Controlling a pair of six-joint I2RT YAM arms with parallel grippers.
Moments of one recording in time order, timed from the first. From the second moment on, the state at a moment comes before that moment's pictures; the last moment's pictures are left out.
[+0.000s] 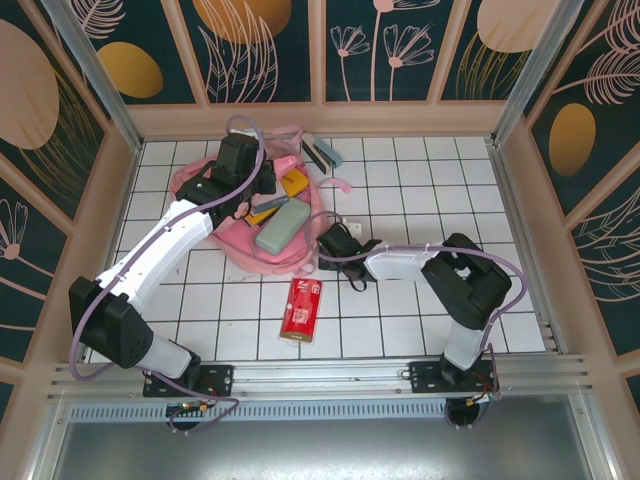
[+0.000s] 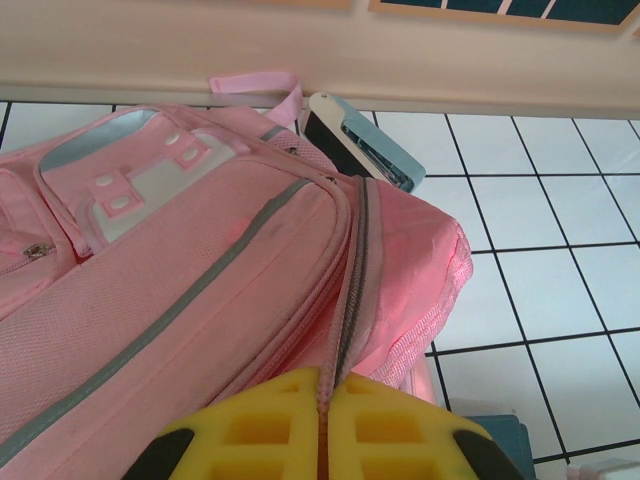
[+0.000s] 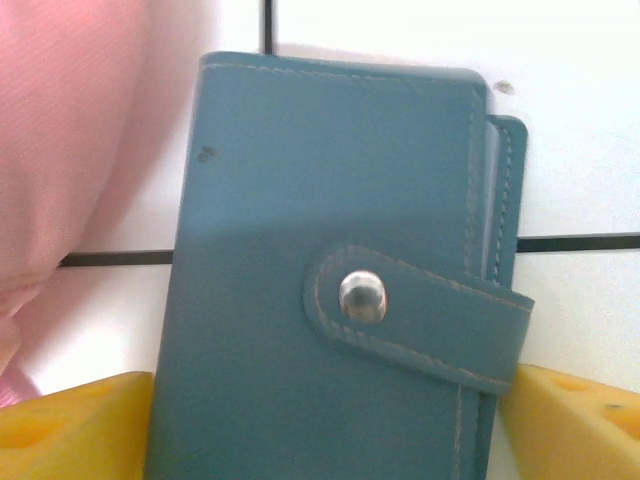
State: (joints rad) left arm -0.49 1.49 1.39 -0.52 -0.16 -0.40; right arm 0.85 1.78 0.93 -0.21 0.35 0.76
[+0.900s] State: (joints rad) left arm -0.49 1.49 1.39 -0.51 -0.18 -0.40; right arm 0.98 1.52 0.92 -0.16 0.43 0.61
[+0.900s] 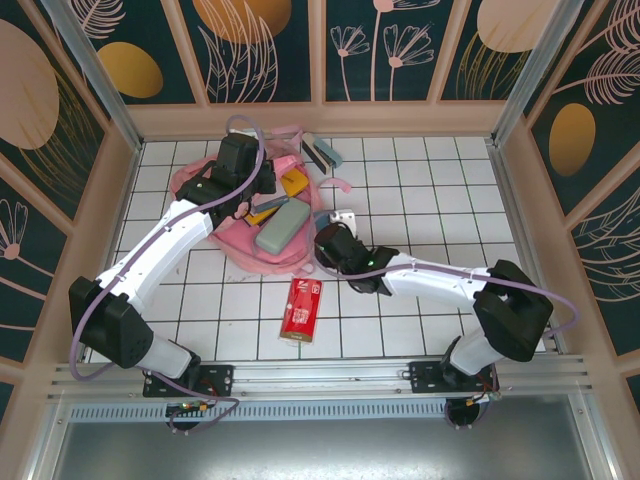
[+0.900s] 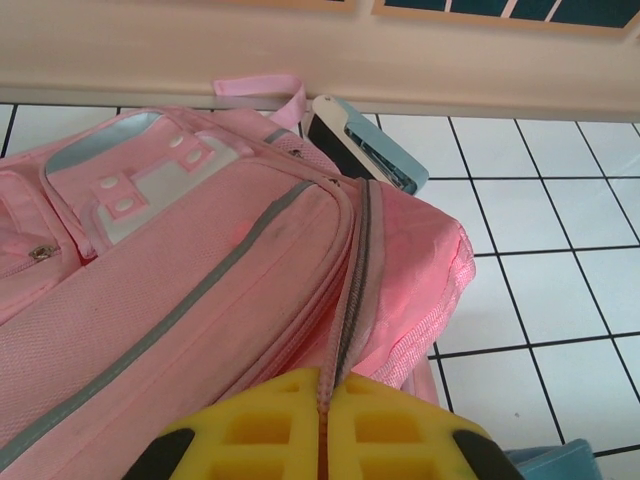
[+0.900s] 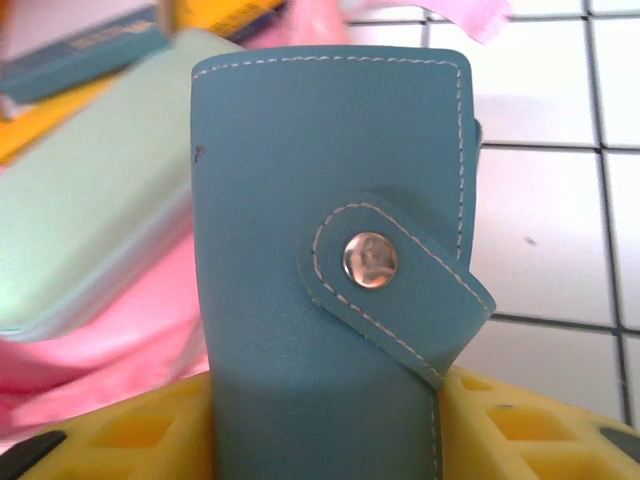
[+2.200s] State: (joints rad) left arm -0.48 1.46 1.38 -0.48 -0.20 -0.40; right arm 1.01 2.21 1.62 0.11 0.12 0.37
